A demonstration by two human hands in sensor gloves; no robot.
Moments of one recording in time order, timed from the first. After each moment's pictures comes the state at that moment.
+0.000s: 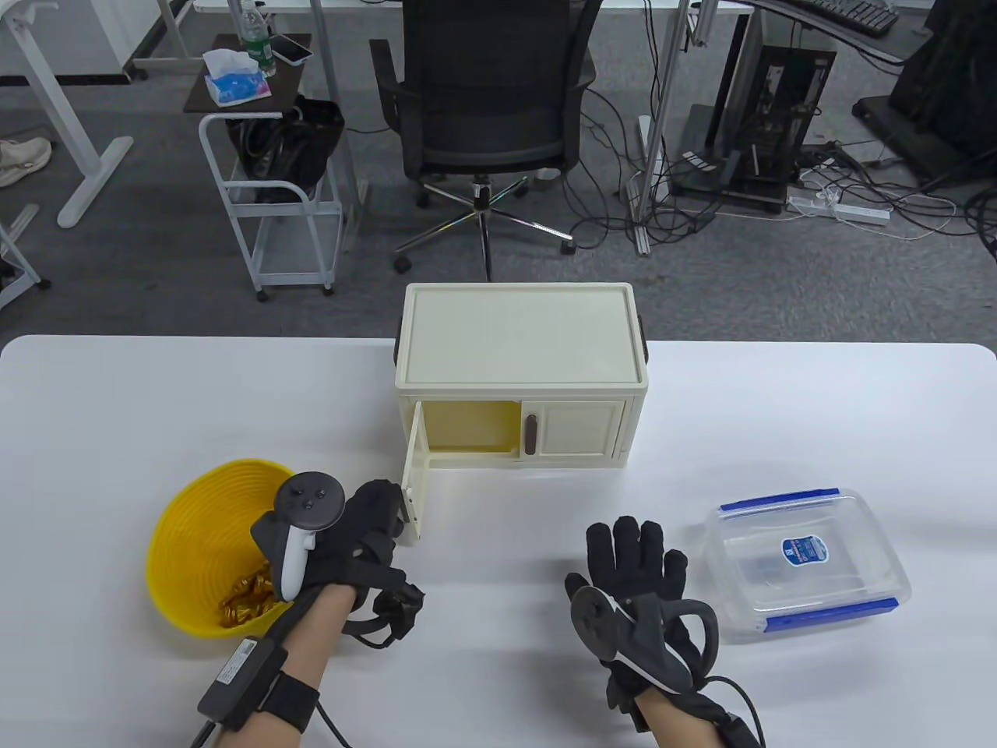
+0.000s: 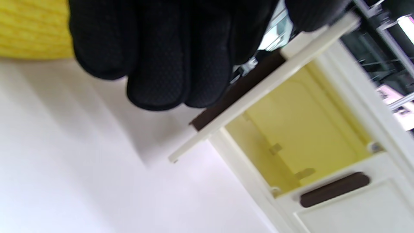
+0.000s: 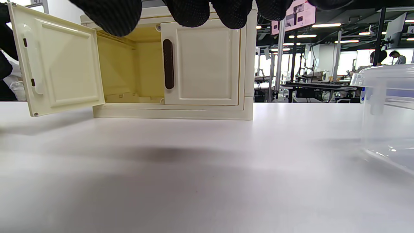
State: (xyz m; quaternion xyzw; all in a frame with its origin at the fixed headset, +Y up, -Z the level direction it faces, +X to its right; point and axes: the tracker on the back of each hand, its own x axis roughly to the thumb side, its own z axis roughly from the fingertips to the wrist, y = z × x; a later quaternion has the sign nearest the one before) left_hand -0.218 -0.709 -0.340 -0.08 0.13 0.41 0.90; right_hand 0.107 -0.720 -0.258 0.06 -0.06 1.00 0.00
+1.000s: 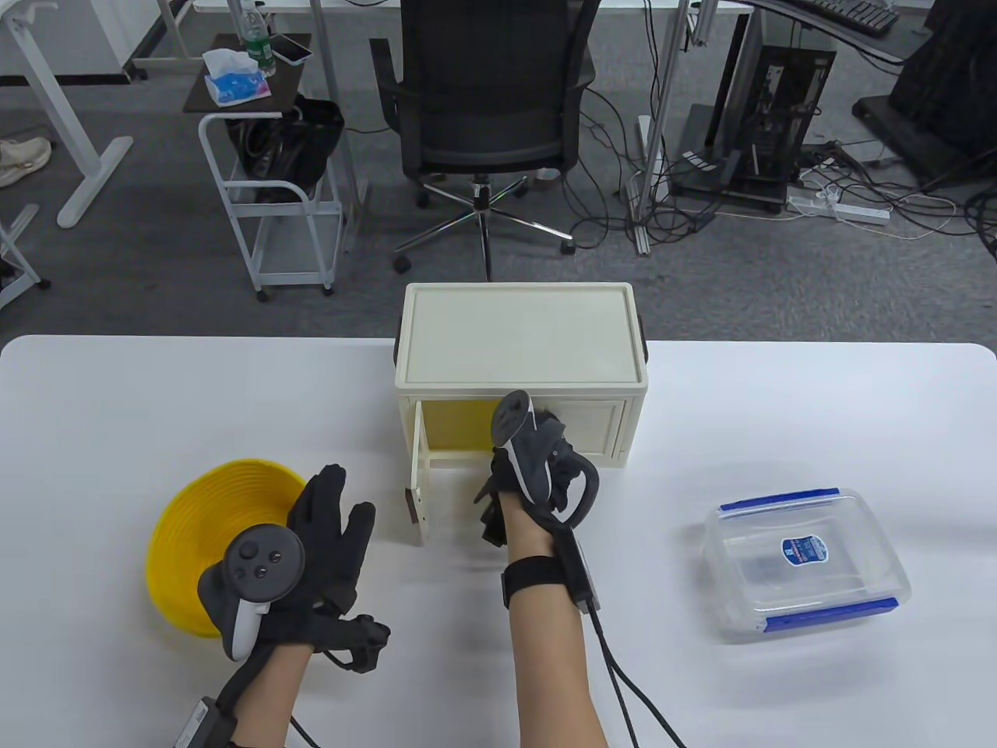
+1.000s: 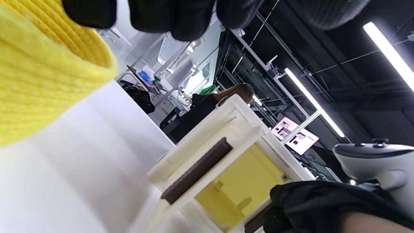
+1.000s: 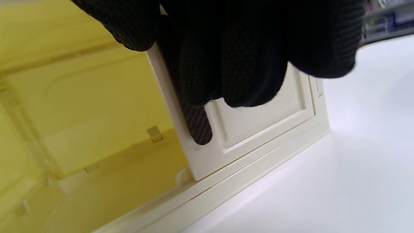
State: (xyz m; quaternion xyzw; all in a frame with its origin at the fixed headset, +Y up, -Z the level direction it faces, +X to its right) left_hand -0.245 -0.682 -0.292 0.07 0.01 0.40 0.91; right_hand 0.022 -0.698 -0.442 -0.25 -0.07 0.96 0.15
